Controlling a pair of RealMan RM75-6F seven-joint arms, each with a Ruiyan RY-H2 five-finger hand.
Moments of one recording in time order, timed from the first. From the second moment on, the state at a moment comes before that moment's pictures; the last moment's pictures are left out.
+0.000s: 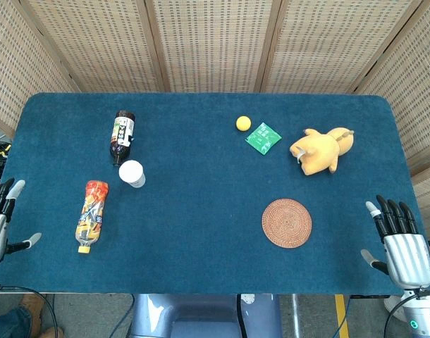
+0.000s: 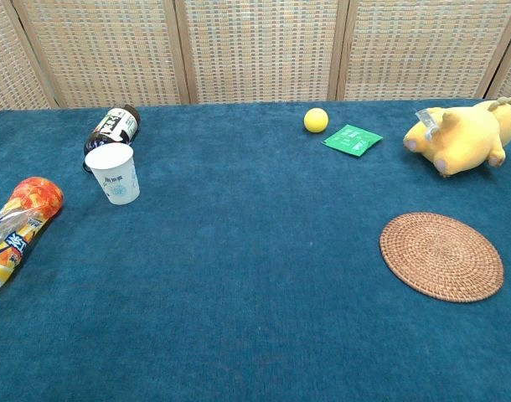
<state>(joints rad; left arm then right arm) -0.19 -1.12 0.02 -1.64 1.39 1.55 0.03 0.06 -1.12 0.06 -1.67 -1.60 1.57 -0.22</state>
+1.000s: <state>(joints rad) -0.68 -1.26 -0.14 -1.29 1.37 0.84 0.01 0.06 -1.12 0.07 -1.69 -1.56 1.55 -0.24</state>
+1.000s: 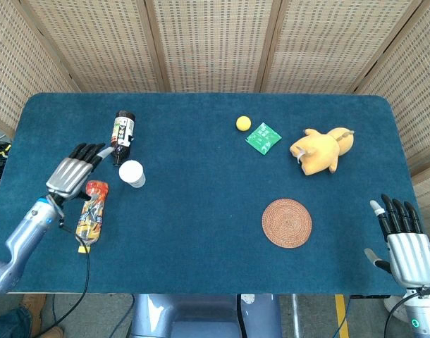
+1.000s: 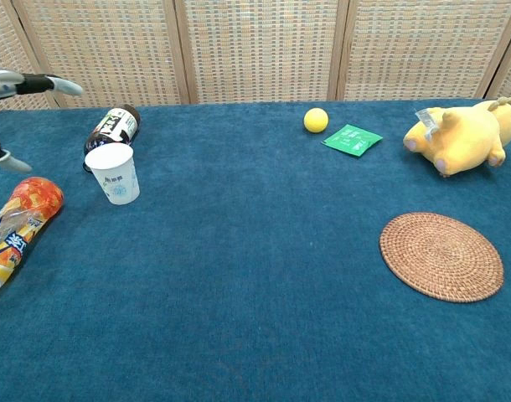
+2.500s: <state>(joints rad) -1.01 -1.44 -0.19 -1.32 1.39 0.66 0.15 0.06 -1.10 0.10 -1.66 -1.49 1.54 -0.15</state>
